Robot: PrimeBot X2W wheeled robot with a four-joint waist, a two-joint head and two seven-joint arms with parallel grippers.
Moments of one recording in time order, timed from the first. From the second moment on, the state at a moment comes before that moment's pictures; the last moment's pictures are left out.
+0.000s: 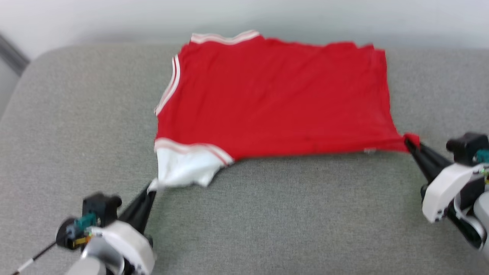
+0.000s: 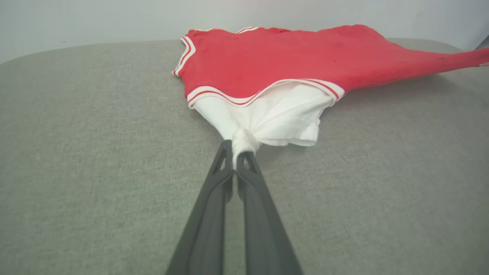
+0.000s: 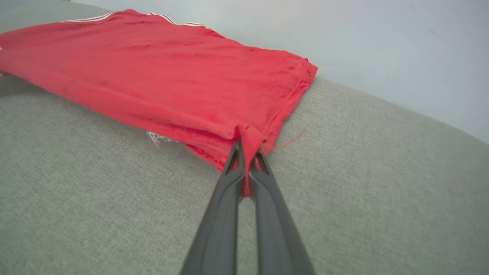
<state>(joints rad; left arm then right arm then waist) -0.21 0.46 -0.40 0.27 -0.57 -0.08 -0.17 -0.58 -0.63 0.71 0.59 0.66 0.13 -0.20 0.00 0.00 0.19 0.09</state>
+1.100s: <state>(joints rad) 0.14 0.61 -0.35 -0.16 -0.73 -0.07 -0.06 -0.12 -0.78 0.51 0.13 0.83 0.13 0.05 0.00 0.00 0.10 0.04</state>
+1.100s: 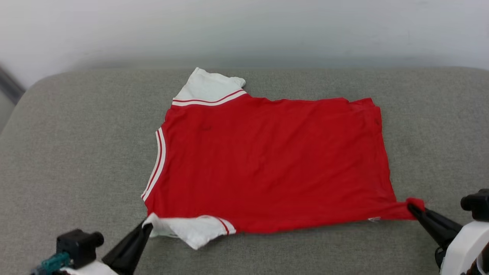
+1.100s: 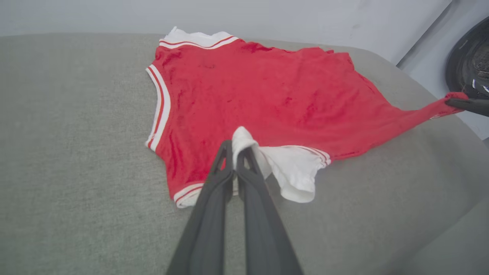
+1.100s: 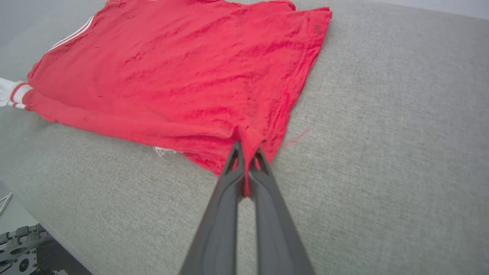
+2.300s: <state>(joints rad) -0.41 0.46 -0.38 0.35 -0.66 -0.06 -0.10 -0.46 -0.60 0.47 0.29 0.63 0.13 0.25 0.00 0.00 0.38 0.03</state>
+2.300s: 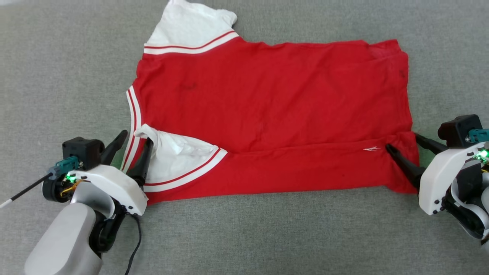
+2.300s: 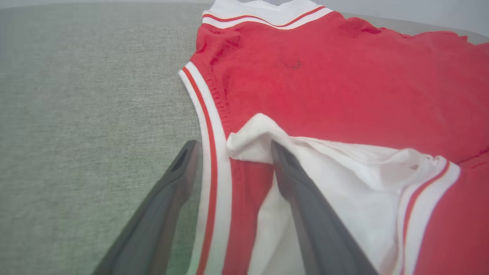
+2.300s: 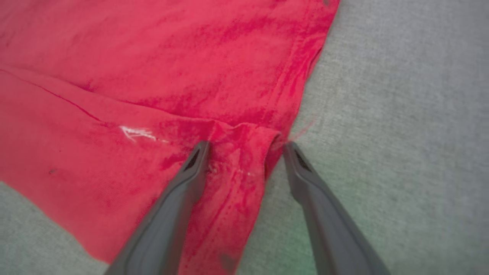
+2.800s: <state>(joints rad) -0.17 0.47 -0.31 0.17 -0.76 0.09 -0.04 -0.31 -0.48 0.27 0.21 0.55 0.13 0.44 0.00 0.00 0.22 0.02</state>
